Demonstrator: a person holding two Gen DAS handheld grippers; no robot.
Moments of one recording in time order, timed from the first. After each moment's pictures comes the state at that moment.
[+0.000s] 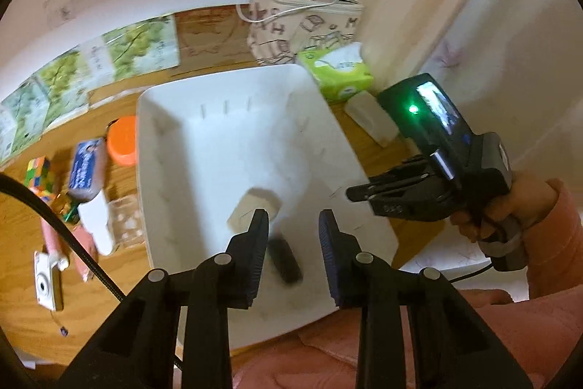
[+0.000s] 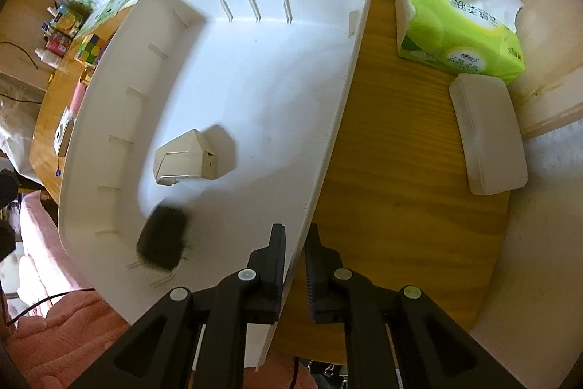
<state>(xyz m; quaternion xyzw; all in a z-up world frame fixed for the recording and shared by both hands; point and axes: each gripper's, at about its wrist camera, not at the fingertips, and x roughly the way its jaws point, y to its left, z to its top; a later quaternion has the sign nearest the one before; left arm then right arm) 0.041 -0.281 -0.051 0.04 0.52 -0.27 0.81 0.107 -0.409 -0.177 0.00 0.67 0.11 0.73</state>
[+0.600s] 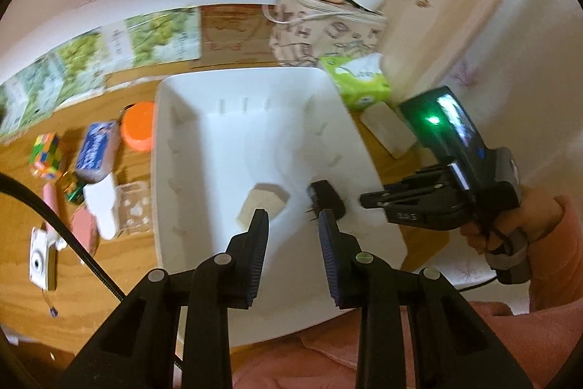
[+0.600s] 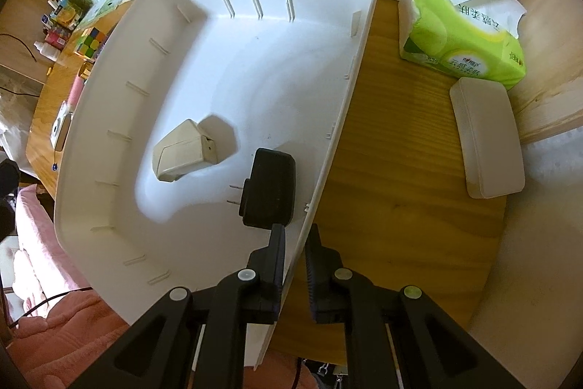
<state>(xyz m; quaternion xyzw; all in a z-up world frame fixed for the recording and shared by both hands) 0.041 -0.266 -0.055 0.00 0.52 -0.23 0.82 0.107 -0.402 -0.180 -0.01 0.68 0.10 0.73</state>
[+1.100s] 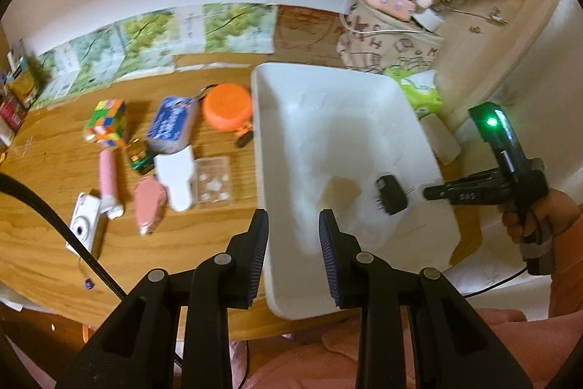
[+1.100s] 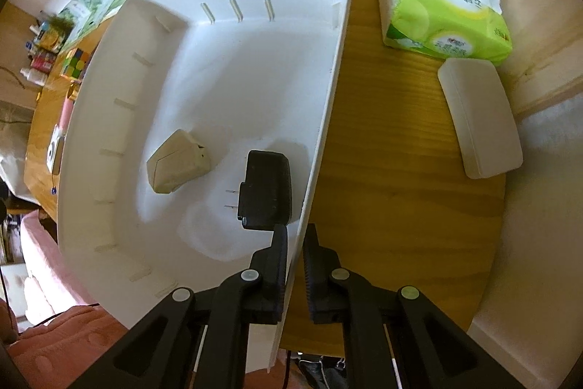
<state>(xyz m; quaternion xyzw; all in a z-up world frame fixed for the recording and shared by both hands) 0.032 -0.184 -0.054 -0.01 0.52 -0.16 0.84 0.109 -0.405 -0.181 0.02 0.69 0.06 0.72</state>
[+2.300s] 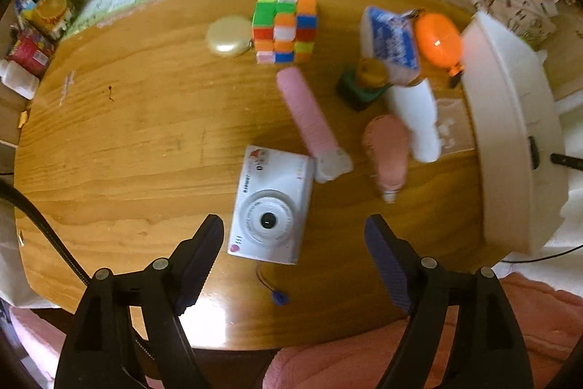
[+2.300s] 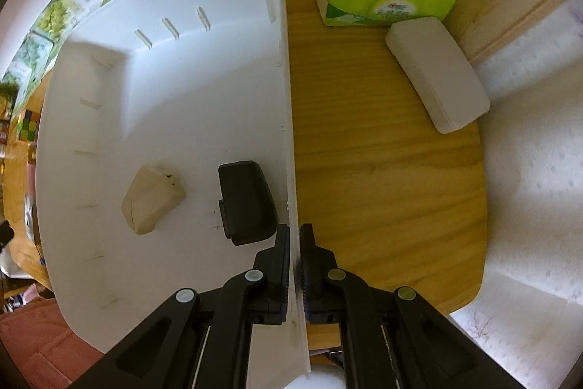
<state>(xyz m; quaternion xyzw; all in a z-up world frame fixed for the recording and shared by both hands) 0.113 0.045 -0.146 0.02 0.65 -0.10 0.75 0.102 -0.415 -0.185 0.08 0.69 -0.07 0.71</state>
